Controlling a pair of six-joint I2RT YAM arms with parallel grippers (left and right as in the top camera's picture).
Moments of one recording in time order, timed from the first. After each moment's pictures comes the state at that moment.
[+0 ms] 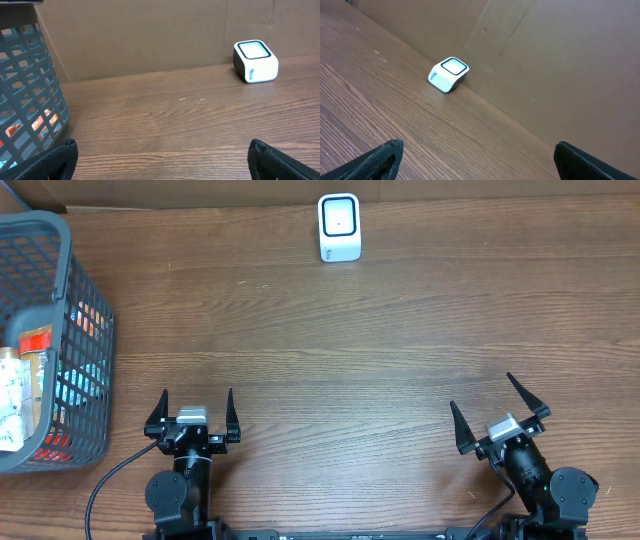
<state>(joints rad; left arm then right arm) 0.19 0.02 0.01 -0.06 0.13 0.13 -0.10 0.01 0.02 0.00 -0.51 -0.51</state>
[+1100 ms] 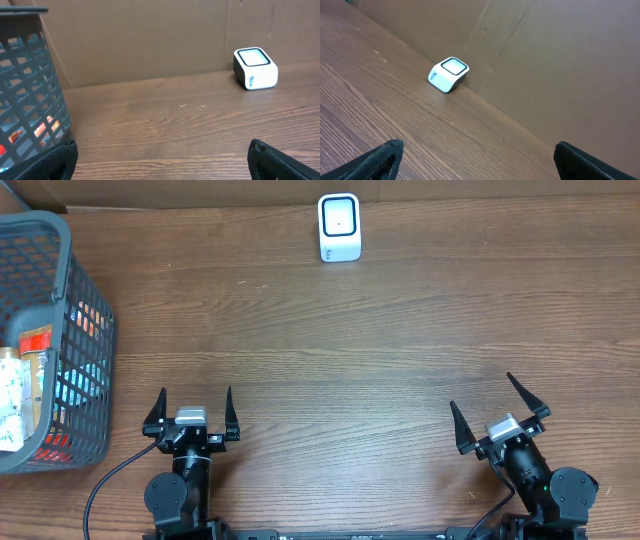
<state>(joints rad) 0.19 0.02 0.01 -0.03 0.13 0.12 -0.10 0.01 0.02 0.00 -0.51 -0.51</state>
